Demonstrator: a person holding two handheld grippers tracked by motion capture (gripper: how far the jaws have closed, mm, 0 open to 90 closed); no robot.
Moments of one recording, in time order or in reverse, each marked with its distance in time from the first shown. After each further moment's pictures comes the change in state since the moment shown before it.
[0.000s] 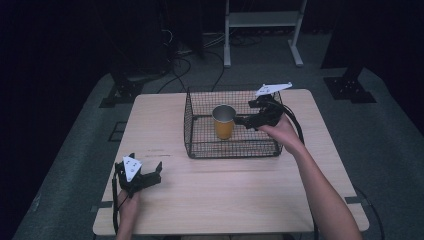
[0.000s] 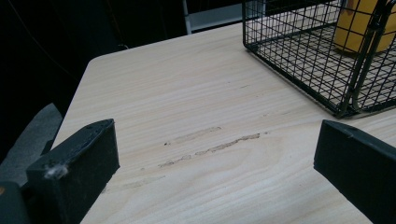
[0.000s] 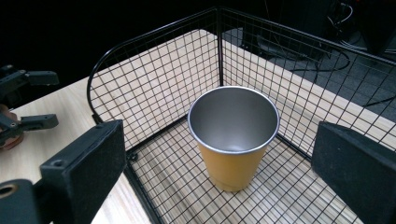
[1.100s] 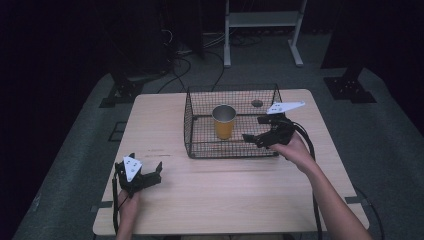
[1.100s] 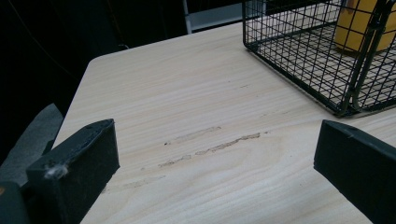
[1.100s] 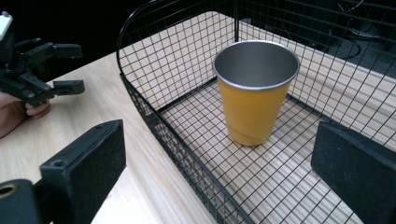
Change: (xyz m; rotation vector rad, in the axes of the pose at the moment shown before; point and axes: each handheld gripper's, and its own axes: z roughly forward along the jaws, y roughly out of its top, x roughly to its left) left arm -0.001 0.000 0.000 0.000 0.003 0.003; right arm 0.017 -0.045 -0.030 0.016 0.026 0.017
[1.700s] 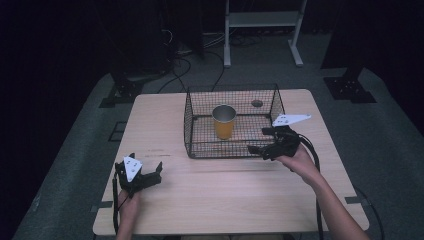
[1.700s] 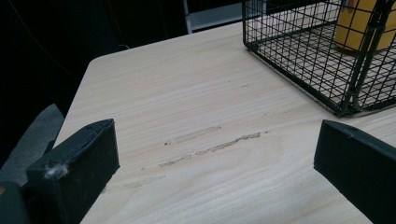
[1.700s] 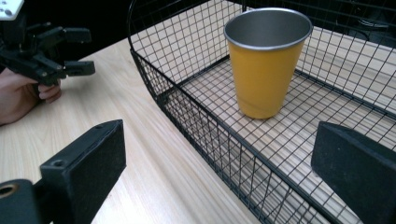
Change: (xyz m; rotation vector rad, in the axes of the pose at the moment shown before) left arm -0.001 0.000 0.000 0.000 0.002 0.003; right arm 0.007 -0.032 -0.010 0.009 0.014 0.017
